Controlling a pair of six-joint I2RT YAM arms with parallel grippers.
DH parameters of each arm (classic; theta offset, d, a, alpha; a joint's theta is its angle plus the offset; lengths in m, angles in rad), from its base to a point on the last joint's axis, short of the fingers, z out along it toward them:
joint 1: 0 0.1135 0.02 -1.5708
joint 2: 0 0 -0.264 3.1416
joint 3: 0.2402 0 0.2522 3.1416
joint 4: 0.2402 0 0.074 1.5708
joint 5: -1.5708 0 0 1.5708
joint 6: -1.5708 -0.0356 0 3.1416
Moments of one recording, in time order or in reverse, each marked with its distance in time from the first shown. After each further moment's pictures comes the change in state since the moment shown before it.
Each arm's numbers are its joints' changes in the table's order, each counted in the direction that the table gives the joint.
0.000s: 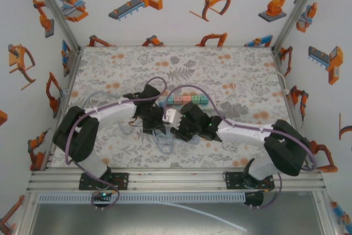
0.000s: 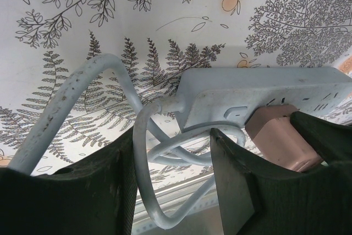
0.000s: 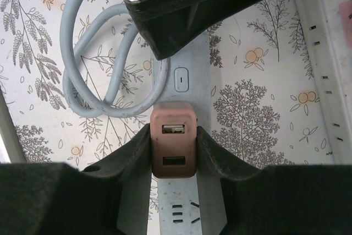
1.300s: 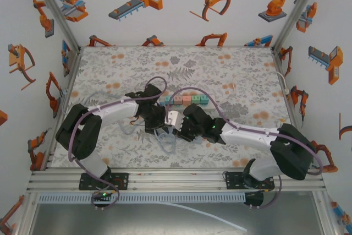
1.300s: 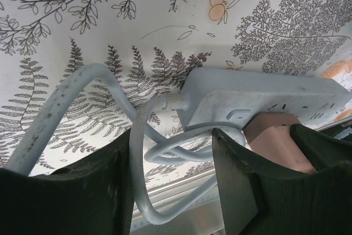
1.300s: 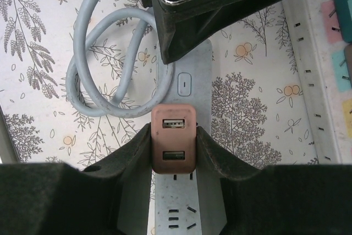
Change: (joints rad) left arm 0.000 0.040 0.019 -0.014 -0.027 0.051; right arm 0.012 -0.059 -0.039 -0.003 -0.041 0.058
